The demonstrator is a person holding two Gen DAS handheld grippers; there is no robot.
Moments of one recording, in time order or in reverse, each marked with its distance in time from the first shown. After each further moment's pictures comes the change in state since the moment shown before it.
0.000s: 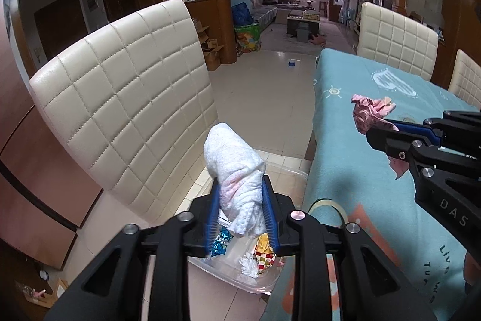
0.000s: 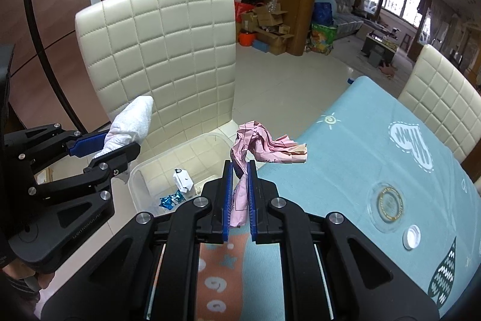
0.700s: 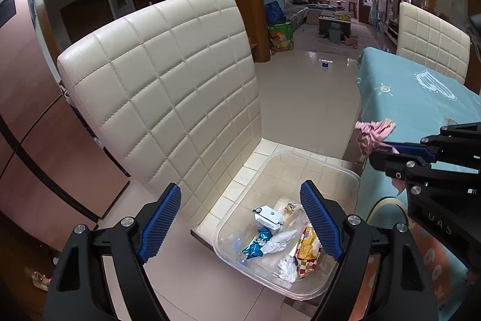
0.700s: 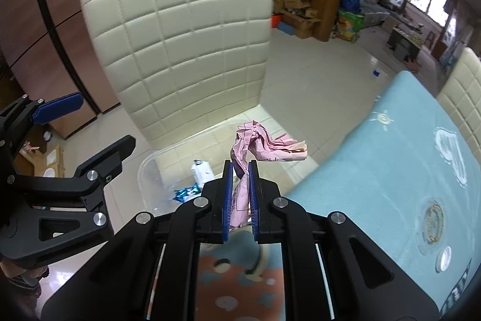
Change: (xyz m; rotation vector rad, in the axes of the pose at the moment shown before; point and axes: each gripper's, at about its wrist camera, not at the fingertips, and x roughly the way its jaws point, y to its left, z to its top) left arm 0.014 0.044 -0.016 -0.058 -0.005 0.149; right arm 0.064 0.043 0.008 -0.077 0.109 0.086
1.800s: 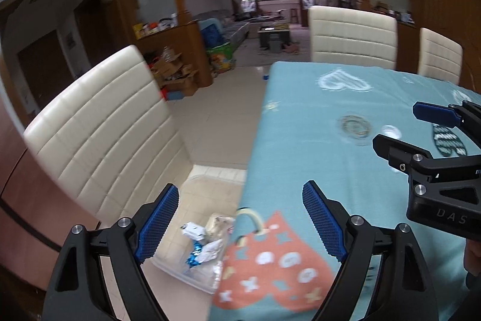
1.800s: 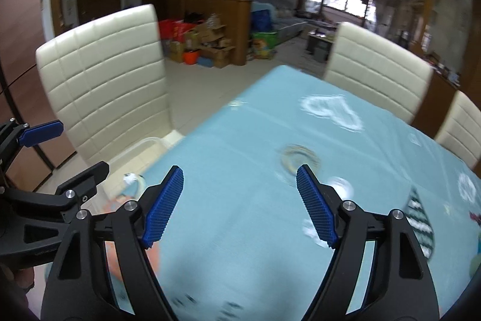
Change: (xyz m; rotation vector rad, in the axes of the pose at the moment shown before) left arm -0.097 -0.139 0.010 0.199 -0.111 -0.209; right arm -0.165 -0.119 -0.114 0.281 -0.218 -0.313
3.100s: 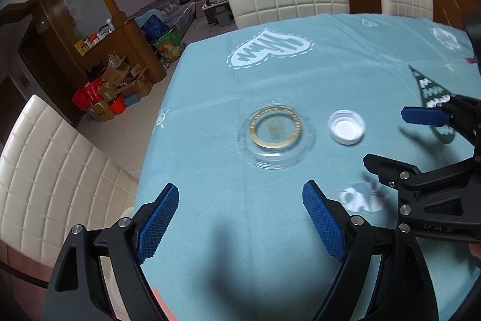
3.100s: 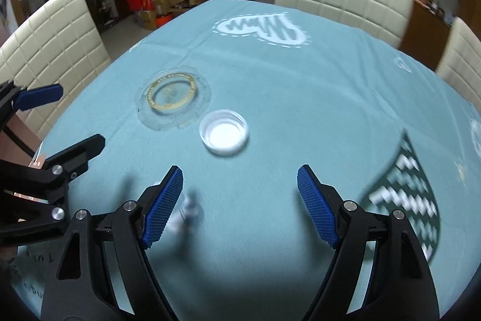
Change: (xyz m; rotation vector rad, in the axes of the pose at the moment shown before) left arm 0.113 -0.152 0.044 0.260 0.147 -0.083; right arm 0.120 -0.147 -0.050 0.110 0.235 0.041
